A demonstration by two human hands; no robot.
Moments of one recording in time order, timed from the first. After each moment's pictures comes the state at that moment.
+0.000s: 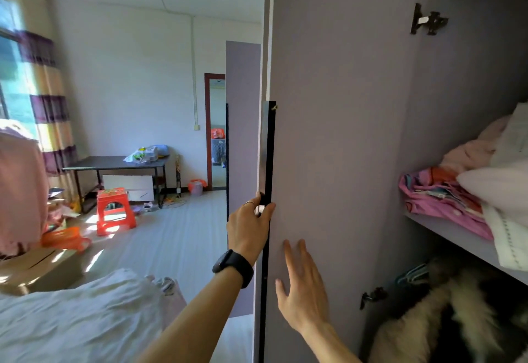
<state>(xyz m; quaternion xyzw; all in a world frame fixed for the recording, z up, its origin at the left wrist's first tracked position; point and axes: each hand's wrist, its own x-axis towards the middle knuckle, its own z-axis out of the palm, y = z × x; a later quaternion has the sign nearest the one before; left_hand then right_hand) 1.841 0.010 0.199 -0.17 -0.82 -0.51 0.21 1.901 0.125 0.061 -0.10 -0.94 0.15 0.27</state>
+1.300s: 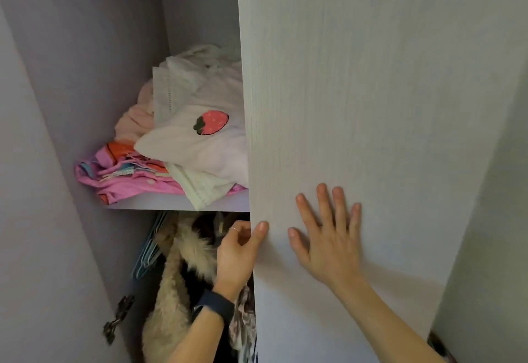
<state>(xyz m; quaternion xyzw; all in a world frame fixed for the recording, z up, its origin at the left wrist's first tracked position) 2.063 0.311 0.107 -0.57 -0.49 -0.58 -0.33 2.255 0.315 0.100 -0.55 -0.64 -0.39 0.36</state>
